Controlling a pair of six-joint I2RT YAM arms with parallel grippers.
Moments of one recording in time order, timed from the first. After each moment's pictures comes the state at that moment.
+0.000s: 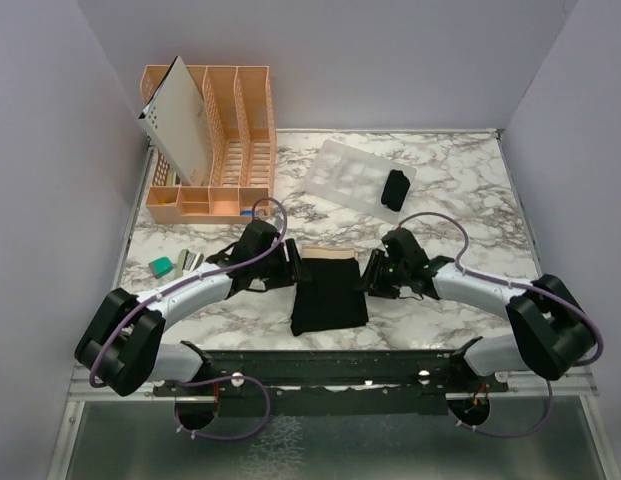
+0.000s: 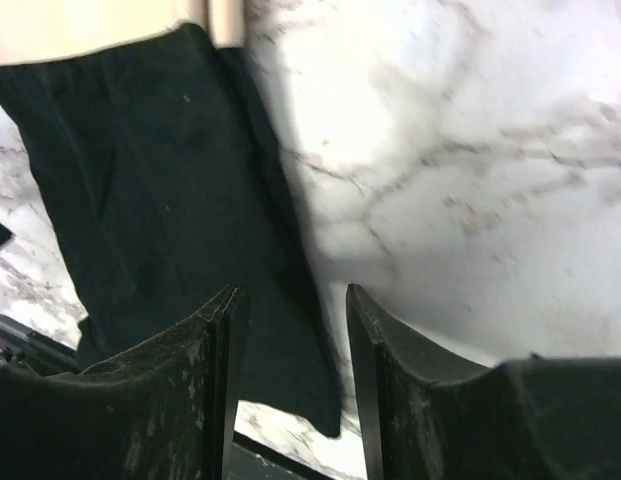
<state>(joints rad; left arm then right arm) -0.59 1.31 0.65 -0.14 0.26 -0.78 0.61 1.34 0.56 -0.18 -0.11 0.86</state>
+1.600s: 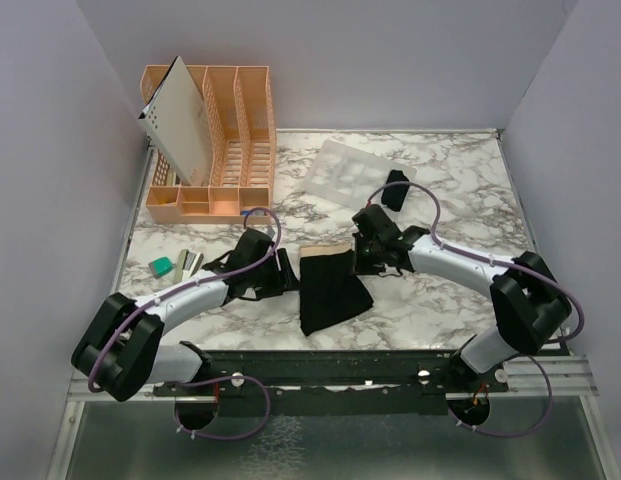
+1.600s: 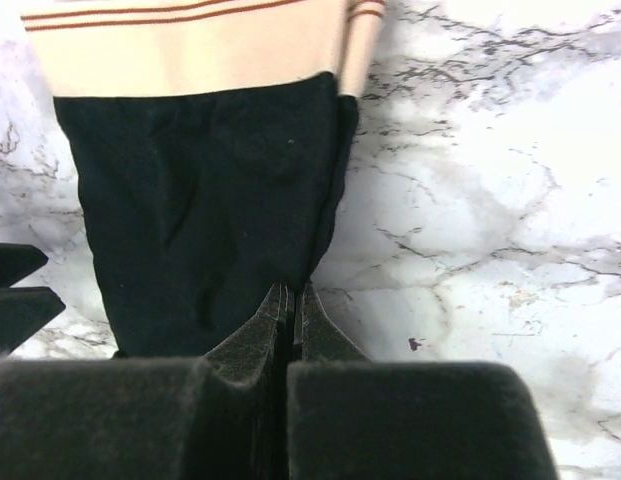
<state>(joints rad) -0.57 1.29 0.55 -0.16 0.21 -0.78 0.68 1.54 0.93 -0.40 0.00 0.67</state>
